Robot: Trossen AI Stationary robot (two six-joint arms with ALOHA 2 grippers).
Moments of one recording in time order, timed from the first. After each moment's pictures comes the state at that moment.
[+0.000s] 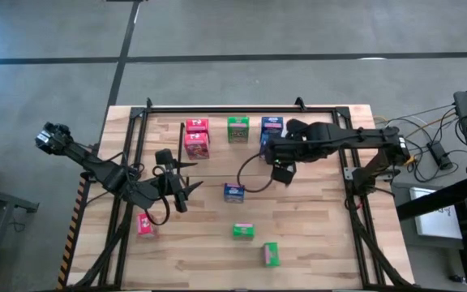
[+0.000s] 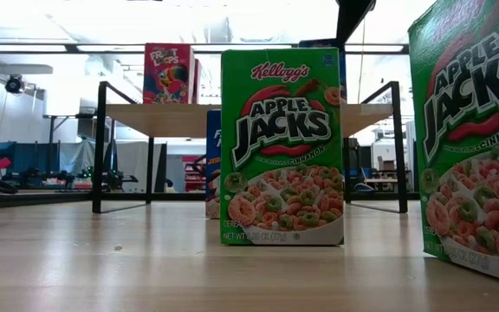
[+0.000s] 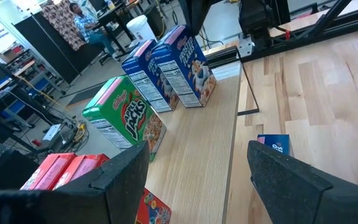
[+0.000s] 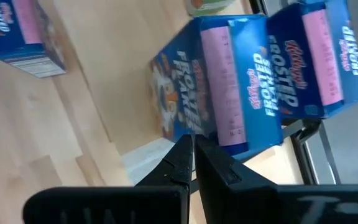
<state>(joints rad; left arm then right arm) -0.52 1.07 0.89 -0.29 -0.93 0.07 0.08 1.65 1.83 -1.48 0.39 0.32</state>
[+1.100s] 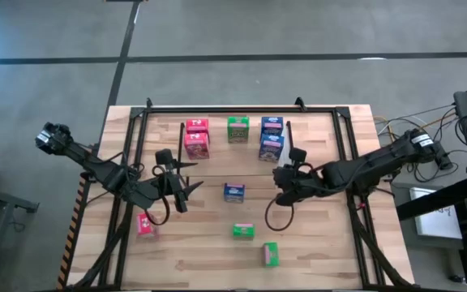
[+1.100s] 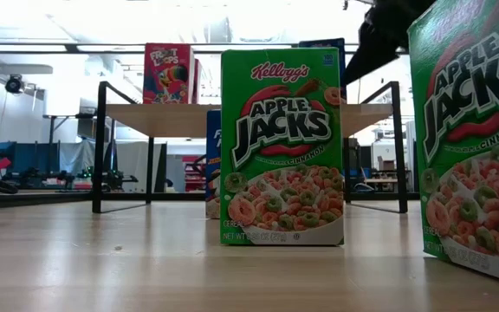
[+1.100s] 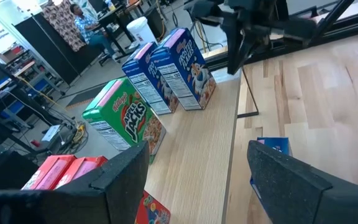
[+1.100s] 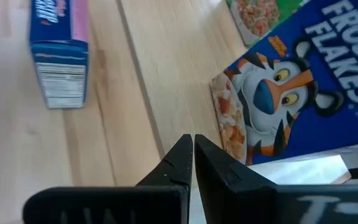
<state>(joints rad) -0.52 1.07 0.89 -0.28 -0.93 0.07 0.30 1.36 1.02 -0.64 0.68 0.22</state>
